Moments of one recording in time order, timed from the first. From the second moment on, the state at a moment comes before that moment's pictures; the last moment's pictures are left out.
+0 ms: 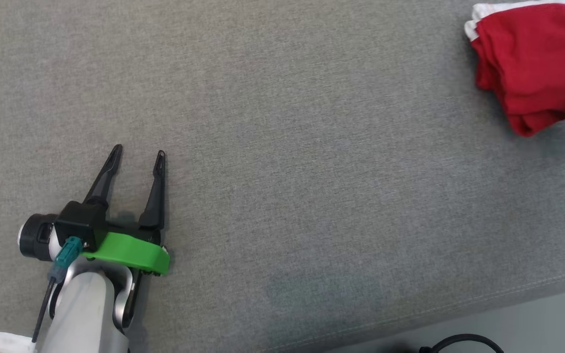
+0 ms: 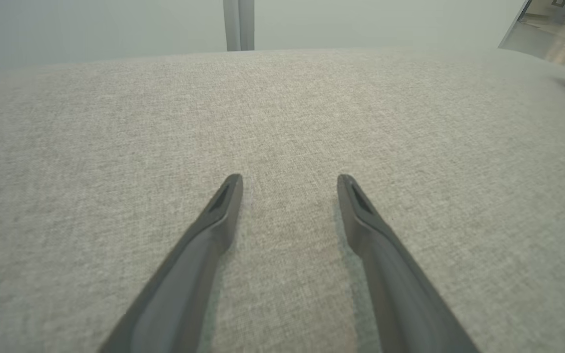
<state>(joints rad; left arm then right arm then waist) -0.31 0.14 -0.12 0.29 -0.16 -0.13 -0.26 -0.93 -0.45 0.15 1.02 0.37 0.13 -0.26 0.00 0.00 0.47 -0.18</state>
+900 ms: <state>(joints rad) -0.24 0.07 -0.02 0.38 -0.12 -0.13 -0.26 -0.62 -0.17 -0.05 0.55 0.08 0.13 -0.26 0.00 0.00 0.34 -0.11</state>
